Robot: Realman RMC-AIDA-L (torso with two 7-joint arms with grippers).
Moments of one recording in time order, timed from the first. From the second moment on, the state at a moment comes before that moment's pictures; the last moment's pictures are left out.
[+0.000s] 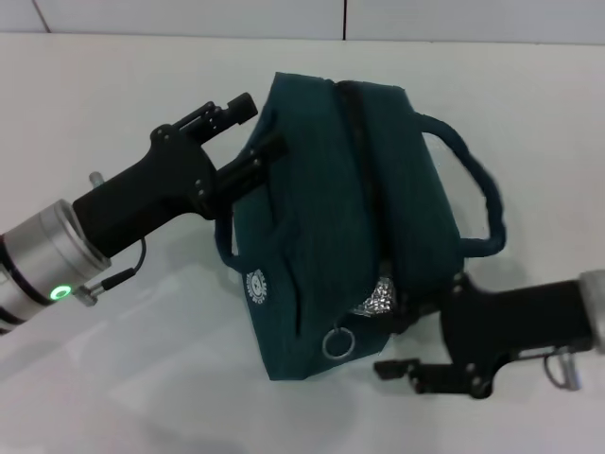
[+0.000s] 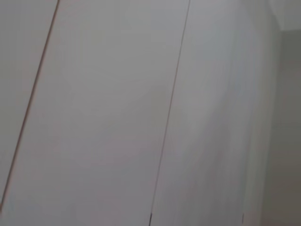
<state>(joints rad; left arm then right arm) -0.42 -2.06 1.01 0.22 1.16 1.66 -0.87 0.48 1.99 -1.52 -0.71 -1.49 -1.51 1.13</state>
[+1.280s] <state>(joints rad) -0.44 -2.08 1.02 0.24 1.16 1.63 -0.85 0.50 2.03 -1.11 -0.60 -1.79 -1.65 1.08</state>
